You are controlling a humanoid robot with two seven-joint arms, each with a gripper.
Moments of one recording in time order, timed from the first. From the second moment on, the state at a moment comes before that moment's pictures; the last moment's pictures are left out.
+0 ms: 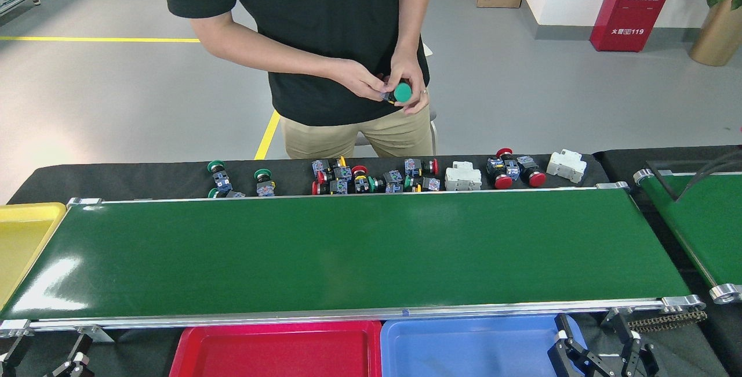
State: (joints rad) left arm 0.25 0.27 0.53 -1.39 -1.29 -0.61 0.16; right arm 0.33 -0.13 -0.07 -1.76 1.16 -0.08 -0.13
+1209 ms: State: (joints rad) left arm 0.24 0.27 0.50 -1.39 -1.34 -0.54 0.16; right arm 0.31 -0.11 -0.07 -1.76 1.16 -0.08 -0.12
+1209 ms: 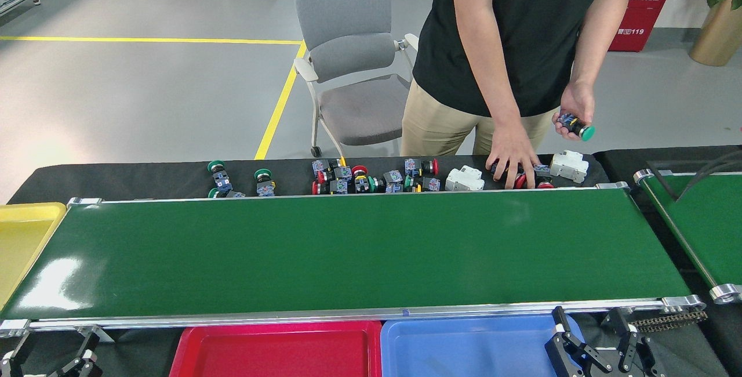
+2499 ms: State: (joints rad) left arm 0.24 0.27 0.50 -1.39 -1.34 -0.54 0.16; right arm 0.31 -0.11 -0.07 -1.76 1.16 -0.08 -0.12
